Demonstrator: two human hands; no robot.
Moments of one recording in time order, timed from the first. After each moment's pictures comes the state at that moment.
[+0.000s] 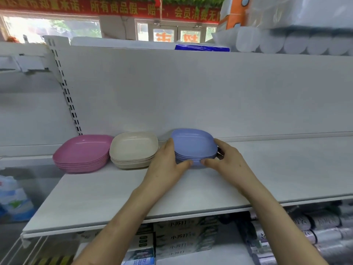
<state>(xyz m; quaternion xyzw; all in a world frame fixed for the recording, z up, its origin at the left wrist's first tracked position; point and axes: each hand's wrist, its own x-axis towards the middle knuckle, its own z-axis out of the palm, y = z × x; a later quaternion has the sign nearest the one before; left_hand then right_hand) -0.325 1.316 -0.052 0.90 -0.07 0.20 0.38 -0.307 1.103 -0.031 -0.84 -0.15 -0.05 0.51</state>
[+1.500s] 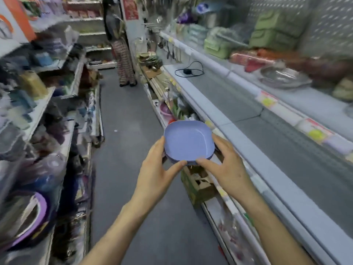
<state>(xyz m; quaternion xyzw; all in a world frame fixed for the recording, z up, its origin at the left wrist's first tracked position) -0.892 0.887 -0.156 0.49 -0.69 -0.31 0.44 -1.105 0.907 -0.144 -0.63 0.57 -0.46 0.28</state>
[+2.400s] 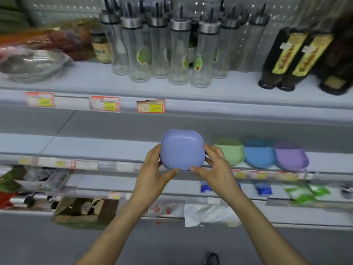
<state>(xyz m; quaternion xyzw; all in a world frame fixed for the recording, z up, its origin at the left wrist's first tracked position) -1.208 0.933 -0.248 0.07 -0.84 -0.52 0.15 -1.285 1.141 -0.241 -0.19 0.81 -0.55 0.06</state>
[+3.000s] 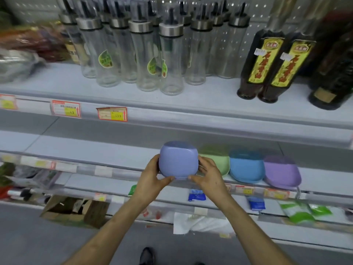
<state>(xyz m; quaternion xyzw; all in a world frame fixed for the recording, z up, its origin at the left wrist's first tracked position) -1.280 1.005 -0.289 0.15 -0.83 -0.52 0.08 -1.375 1.207 -0.307 -0.16 0.81 -0.55 0.13</state>
